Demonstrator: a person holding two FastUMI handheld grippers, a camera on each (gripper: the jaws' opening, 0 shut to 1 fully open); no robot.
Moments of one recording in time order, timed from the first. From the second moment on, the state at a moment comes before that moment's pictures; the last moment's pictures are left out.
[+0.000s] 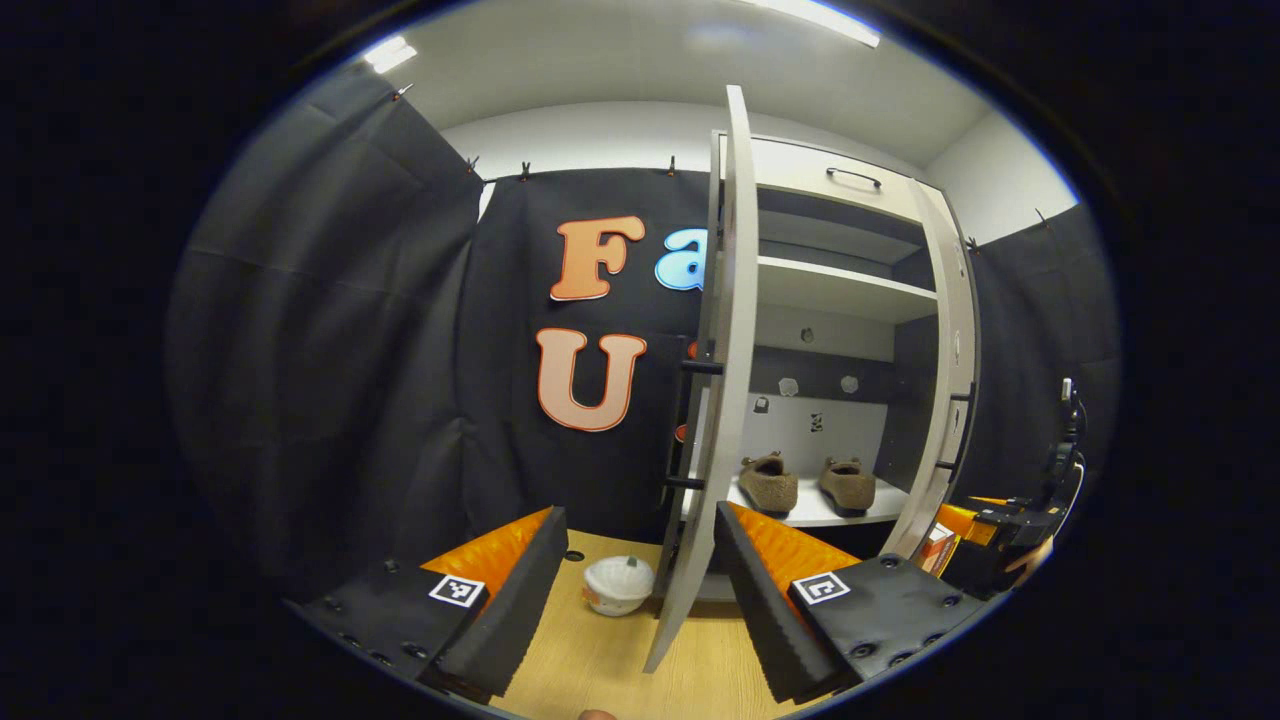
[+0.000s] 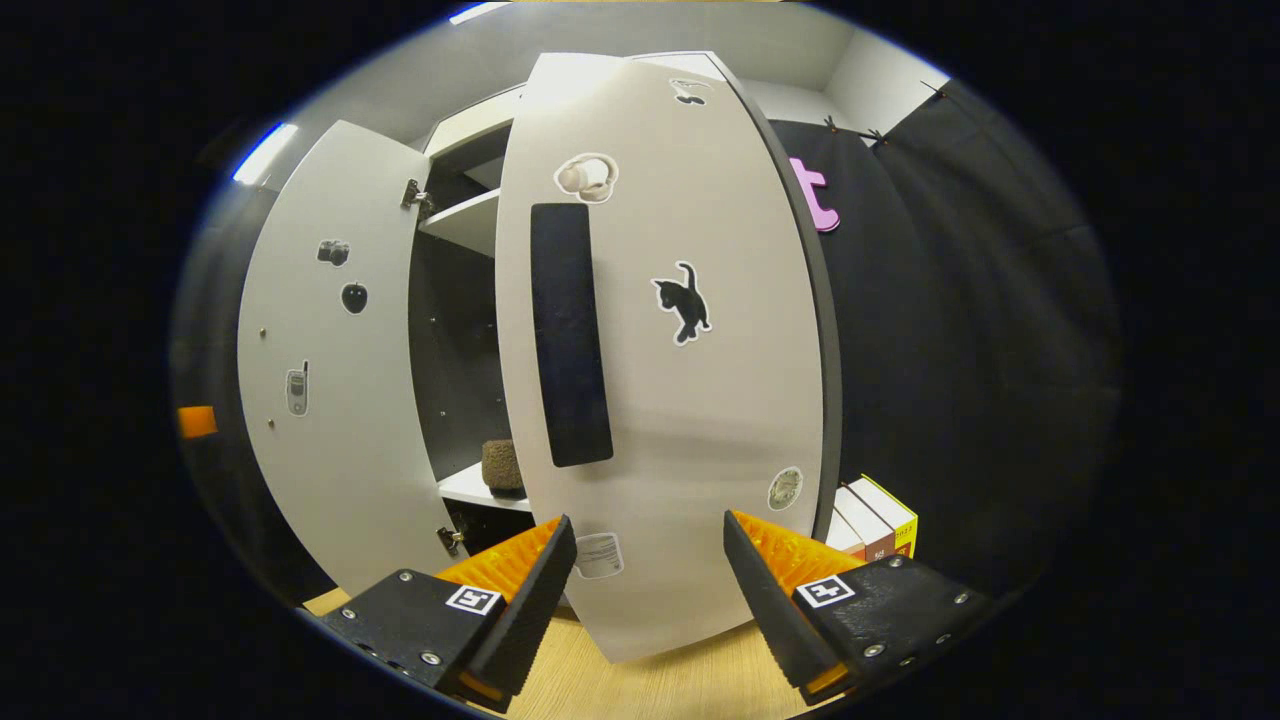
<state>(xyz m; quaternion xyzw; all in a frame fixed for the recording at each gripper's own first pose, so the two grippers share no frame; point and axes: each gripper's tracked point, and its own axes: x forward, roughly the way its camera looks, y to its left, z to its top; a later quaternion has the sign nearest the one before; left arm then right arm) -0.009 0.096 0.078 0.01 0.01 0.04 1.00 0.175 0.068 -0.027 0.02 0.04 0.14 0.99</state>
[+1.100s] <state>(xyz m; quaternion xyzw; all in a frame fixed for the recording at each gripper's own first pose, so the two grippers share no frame) 0.080 0.107 0.000 -0.01 0.07 0.00 1.00 0.148 0.037 -0.017 -0.02 0.03 0.11 0.99</state>
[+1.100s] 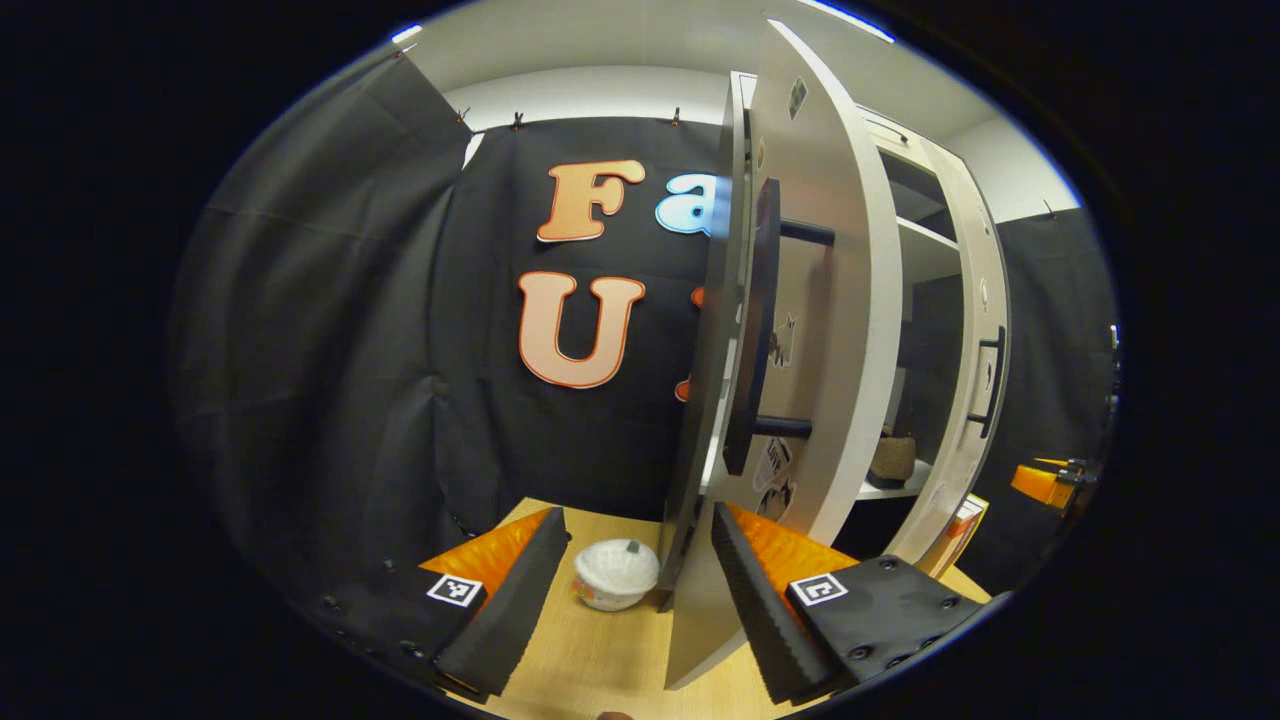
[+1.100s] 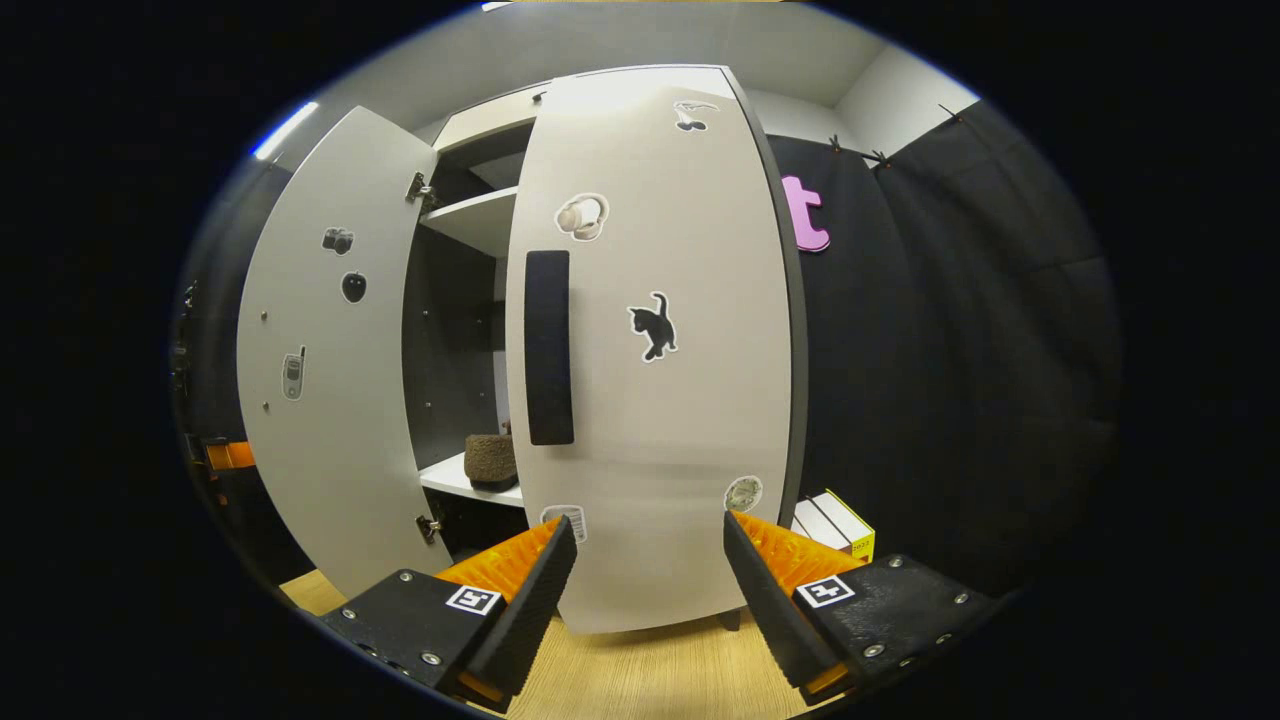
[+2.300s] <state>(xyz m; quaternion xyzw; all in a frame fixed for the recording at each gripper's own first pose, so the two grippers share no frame) 0.200 -0.075 -0.039 -0.01 0.07 -0.14 0.99 0.102 -0.042 -0.009 -0.04 0.01 0.03 1.00</state>
